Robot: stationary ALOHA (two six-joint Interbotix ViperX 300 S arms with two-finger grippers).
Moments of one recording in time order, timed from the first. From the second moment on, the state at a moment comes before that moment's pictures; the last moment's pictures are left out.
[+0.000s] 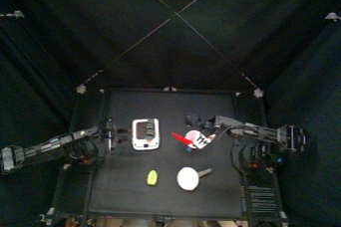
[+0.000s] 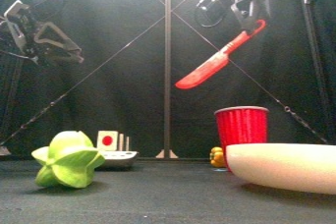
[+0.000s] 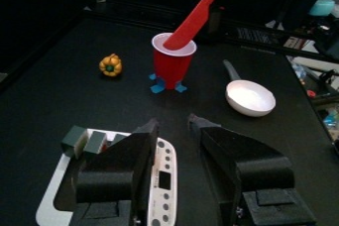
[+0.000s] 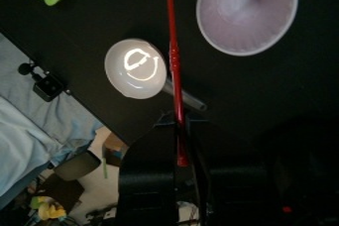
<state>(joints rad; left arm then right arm) 0.46 -0.94 1.23 -1.66 0.32 1.63 -0.23 -0.27 0.21 0.20 1.41 0.56</state>
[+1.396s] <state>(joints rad) 0.46 -0.94 1.24 -1.65 0.29 1.63 -0.29 -0.28 0.32 0.13 1.56 0.56</state>
